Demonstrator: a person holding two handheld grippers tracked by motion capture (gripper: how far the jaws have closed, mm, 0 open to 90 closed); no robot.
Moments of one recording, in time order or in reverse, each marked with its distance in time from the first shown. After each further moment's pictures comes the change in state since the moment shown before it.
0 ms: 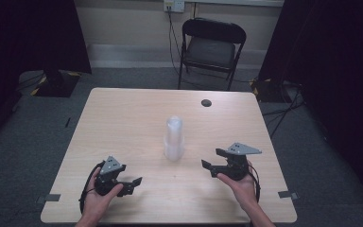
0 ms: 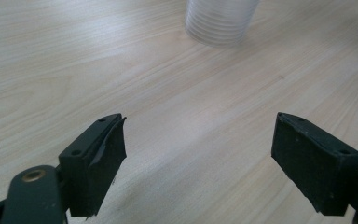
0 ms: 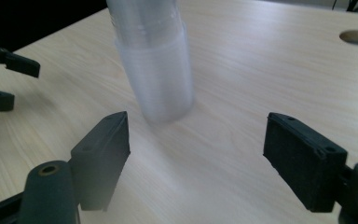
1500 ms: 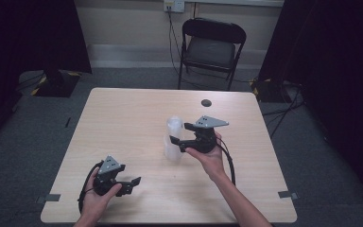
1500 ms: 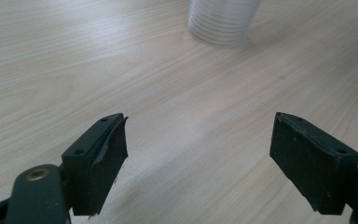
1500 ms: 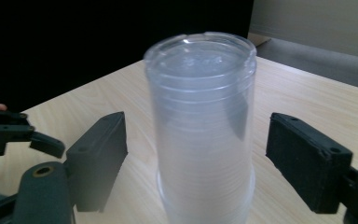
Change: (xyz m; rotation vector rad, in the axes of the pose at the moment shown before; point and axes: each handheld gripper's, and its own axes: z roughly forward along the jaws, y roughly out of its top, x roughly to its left) left arm 0.003 -0.001 -0.003 -0.008 0.000 -0.013; right arm 0.028 0.080 0.078 -0.110 0.134 -0.086
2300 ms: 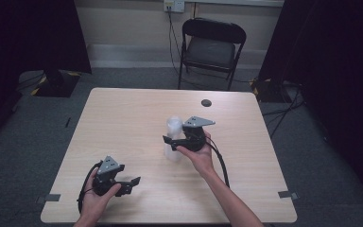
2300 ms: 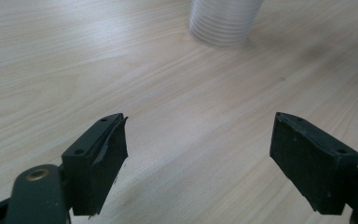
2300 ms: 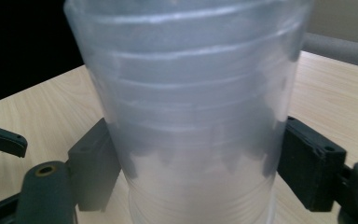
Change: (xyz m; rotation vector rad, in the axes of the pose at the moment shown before) left arm 0.000 0.000 -0.002 -0.005 0.001 0.000; right arm -0.006 -0.017 0.042 0.044 -0.012 0.004
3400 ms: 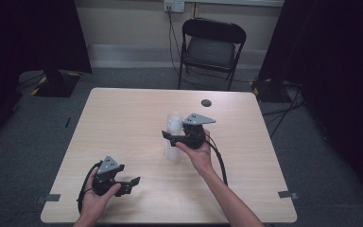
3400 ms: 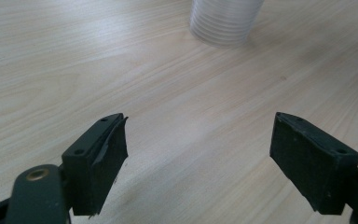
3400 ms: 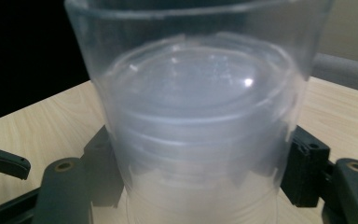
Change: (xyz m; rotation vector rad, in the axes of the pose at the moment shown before) left arm 0.001 0.000 0.001 0.004 0.001 -0.004; right arm 0.003 0.013 -0.003 -0.058 -0.015 -0.010
